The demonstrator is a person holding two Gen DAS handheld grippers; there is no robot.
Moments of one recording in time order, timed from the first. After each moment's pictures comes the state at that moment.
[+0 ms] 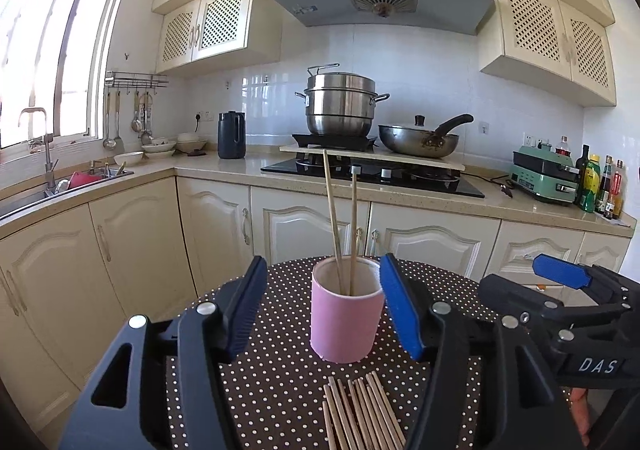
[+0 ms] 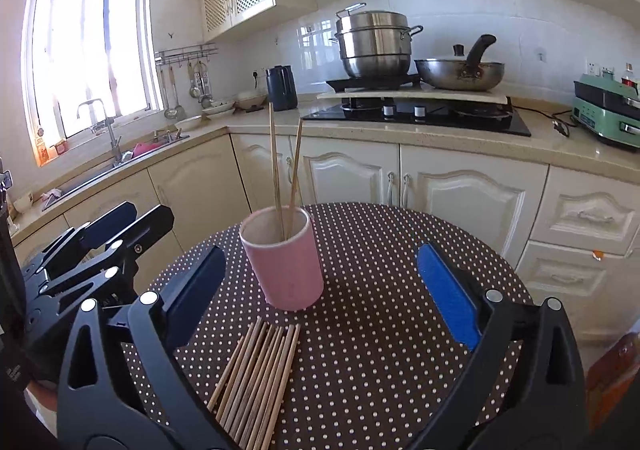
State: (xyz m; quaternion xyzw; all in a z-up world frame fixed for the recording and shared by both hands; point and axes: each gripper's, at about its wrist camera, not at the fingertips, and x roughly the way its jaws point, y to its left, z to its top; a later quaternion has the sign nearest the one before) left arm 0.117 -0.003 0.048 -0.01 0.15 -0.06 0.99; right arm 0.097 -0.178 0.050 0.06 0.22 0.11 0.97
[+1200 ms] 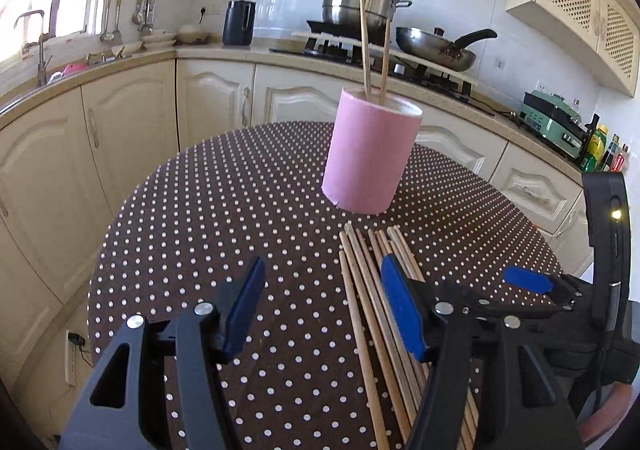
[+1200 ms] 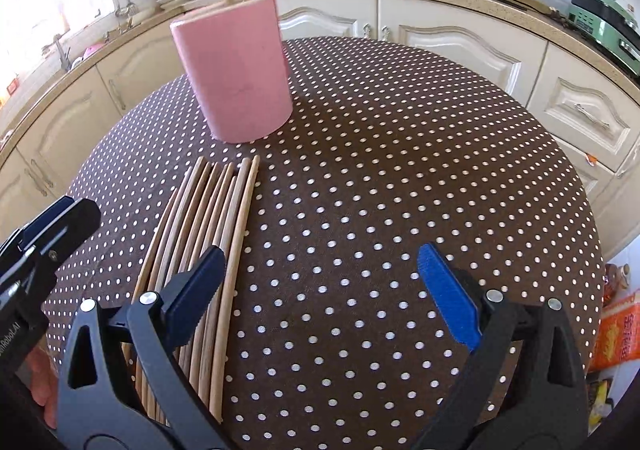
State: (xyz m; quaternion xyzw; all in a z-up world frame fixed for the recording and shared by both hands) left arm 0.107 0.030 -0.063 -0.07 0.33 -0.08 0.94; right arm 0.122 -0.148 -0.084 0.03 0.43 0.06 0.90
